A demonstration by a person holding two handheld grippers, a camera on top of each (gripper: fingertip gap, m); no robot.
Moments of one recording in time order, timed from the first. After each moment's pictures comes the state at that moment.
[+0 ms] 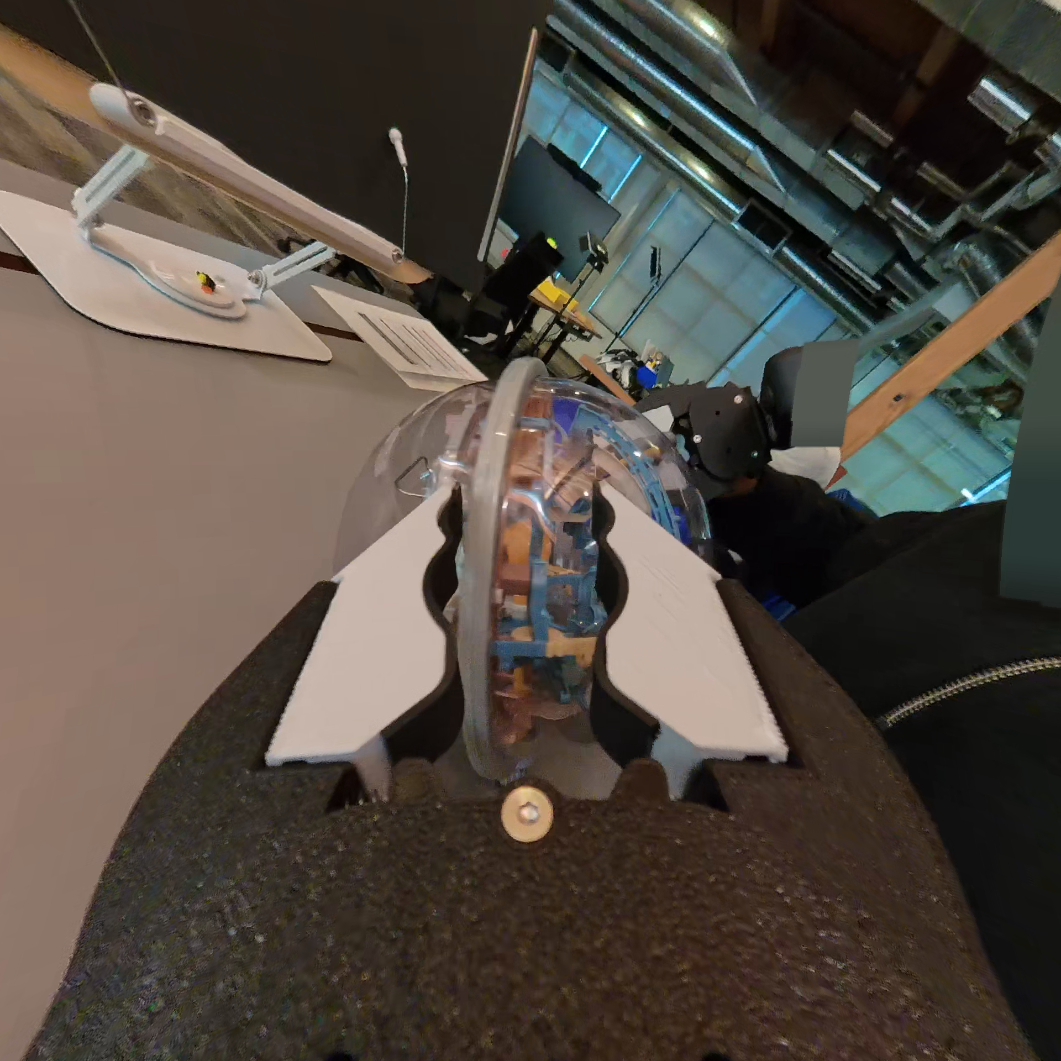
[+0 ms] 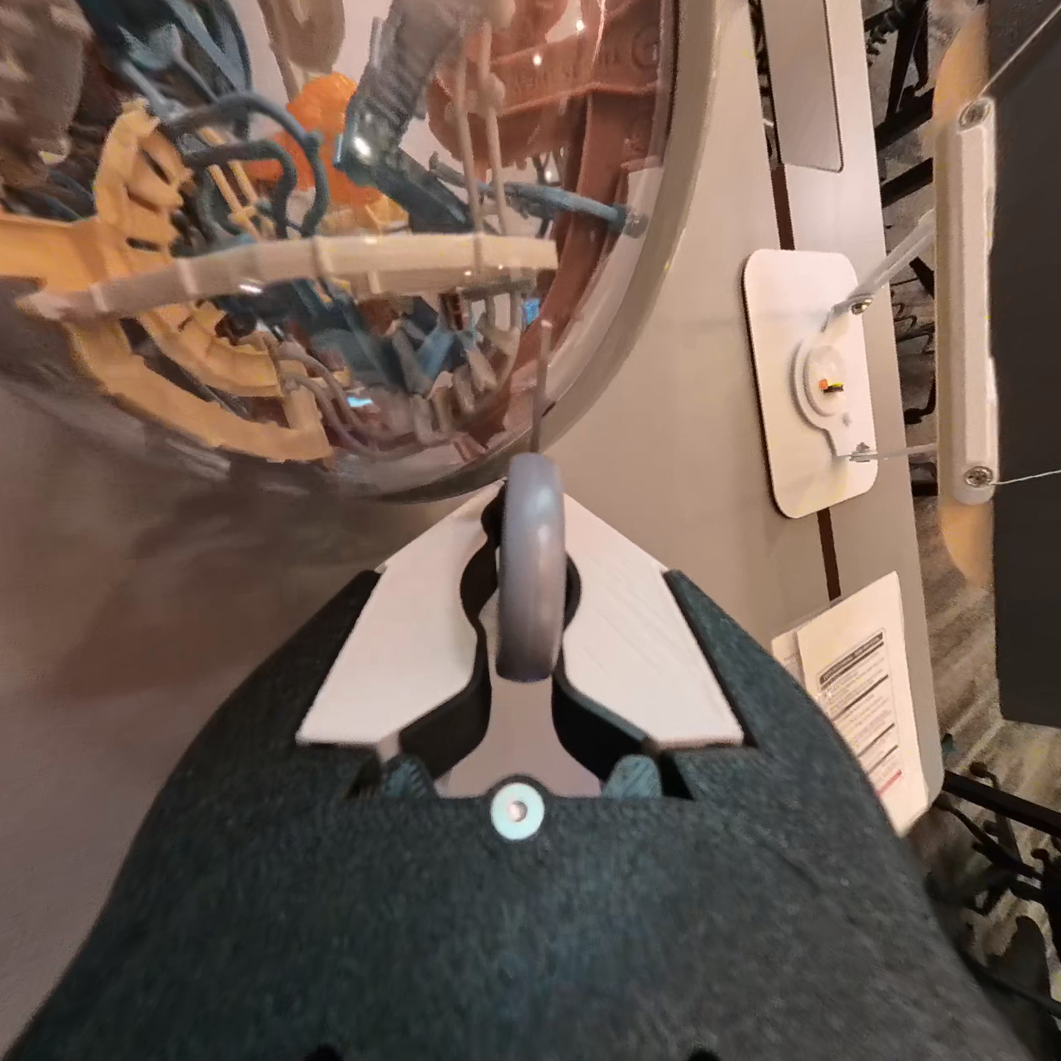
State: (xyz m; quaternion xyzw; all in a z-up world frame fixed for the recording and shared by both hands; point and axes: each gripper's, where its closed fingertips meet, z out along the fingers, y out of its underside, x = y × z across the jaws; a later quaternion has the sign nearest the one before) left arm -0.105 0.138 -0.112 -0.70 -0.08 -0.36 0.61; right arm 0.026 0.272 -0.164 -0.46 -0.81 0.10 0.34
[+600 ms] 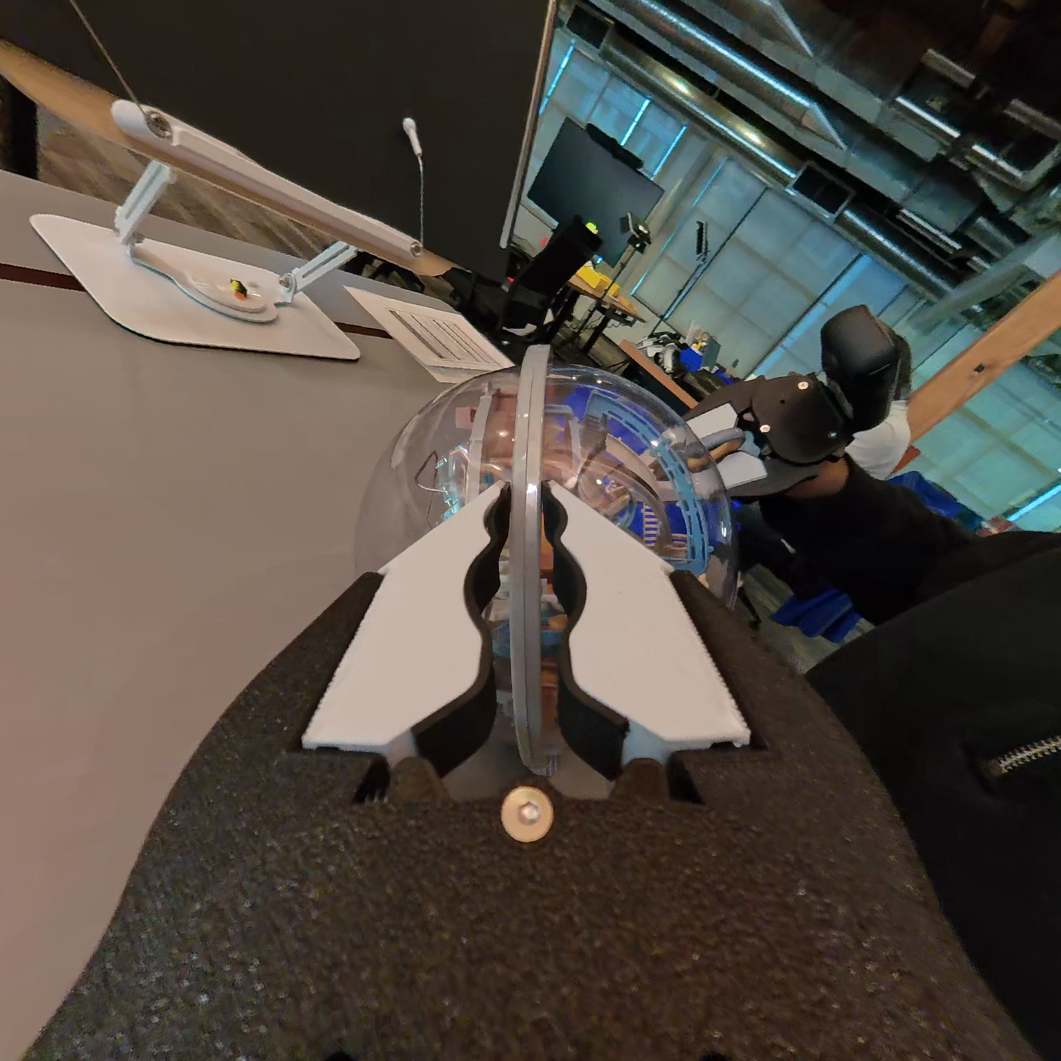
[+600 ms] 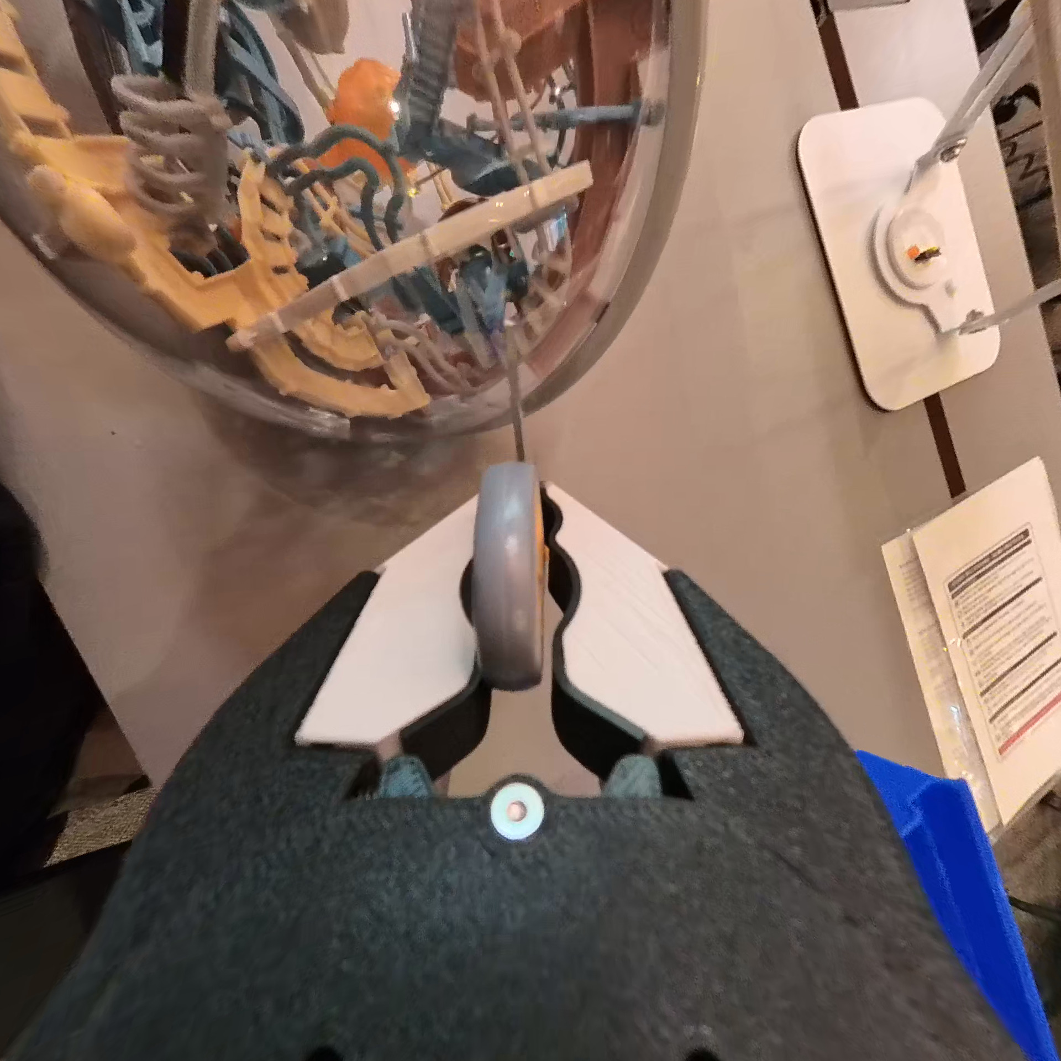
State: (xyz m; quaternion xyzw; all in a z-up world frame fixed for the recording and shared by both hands) left arm -0.096 0.139 -0.116 -0.72 -0.08 -0.31 0.62; right arm 0.070 0.263 -0.162 -0.55 -0.77 0.14 0.29
